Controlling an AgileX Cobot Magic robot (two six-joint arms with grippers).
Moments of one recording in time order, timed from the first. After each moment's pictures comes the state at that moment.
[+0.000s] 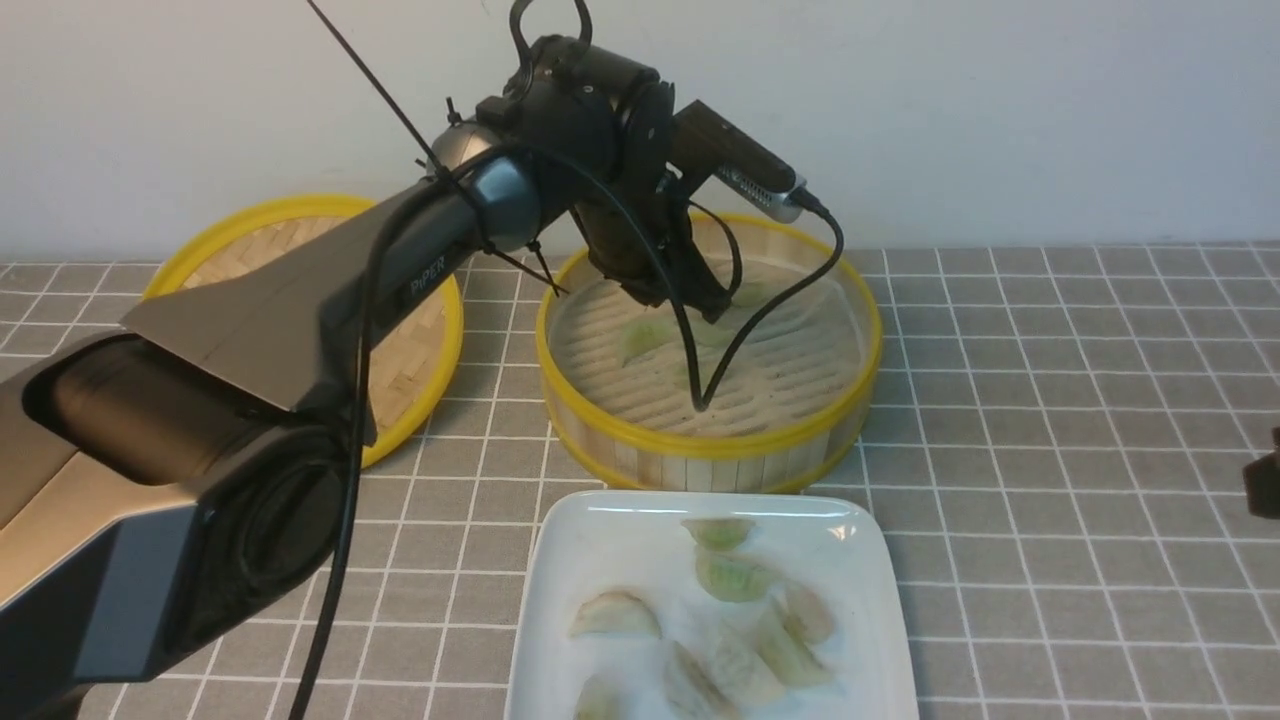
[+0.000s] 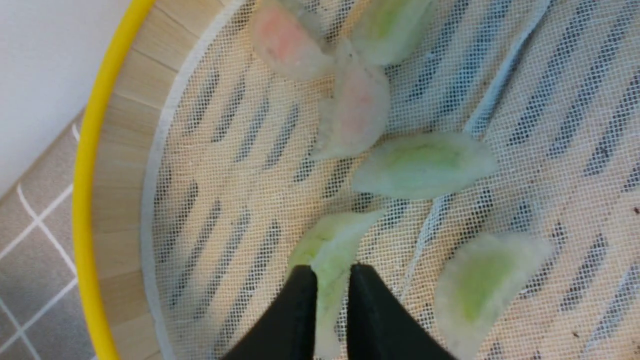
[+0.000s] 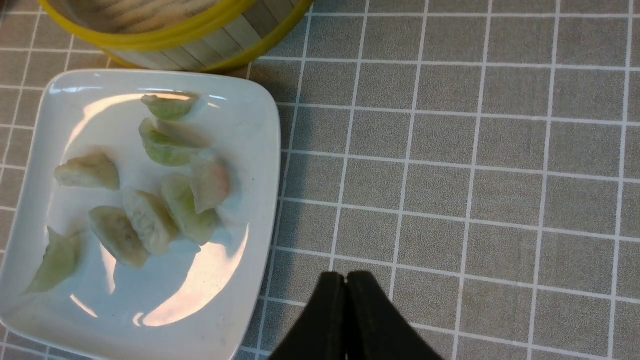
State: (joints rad) right arm 0.01 0.99 -0.94 0.30 1.14 -0.04; left arm -0.51 2.37 -2.23 0.09 0.99 0.22
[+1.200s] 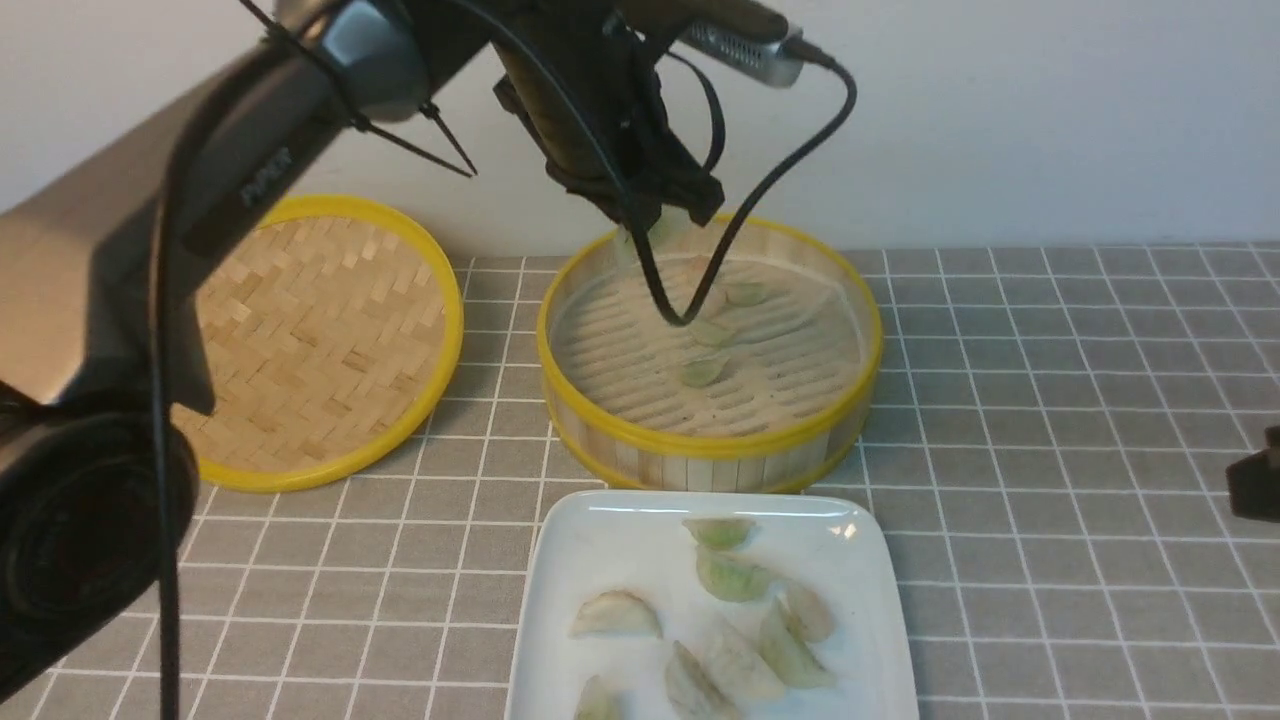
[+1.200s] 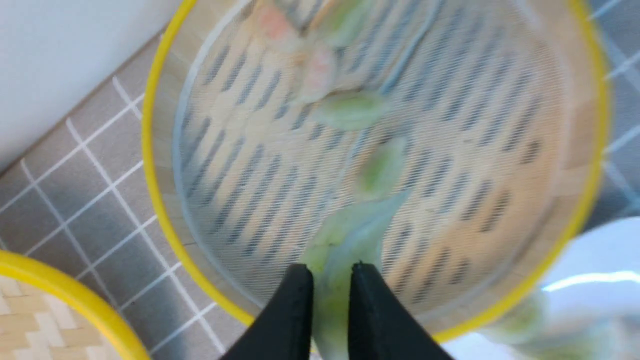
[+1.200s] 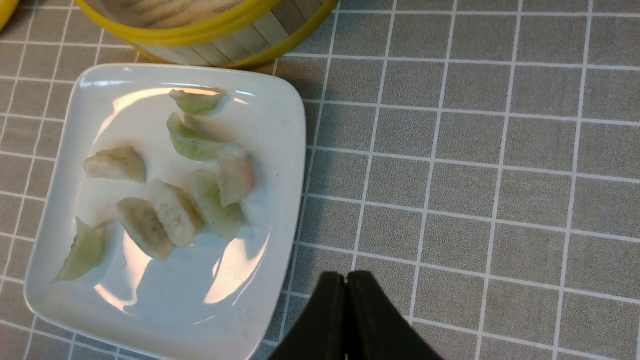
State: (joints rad) right arm 0.01 0.99 -0.94 0.35 1.15 -0.06; left arm -0.50 2.12 -2.24 -0.03 1.24 0.19
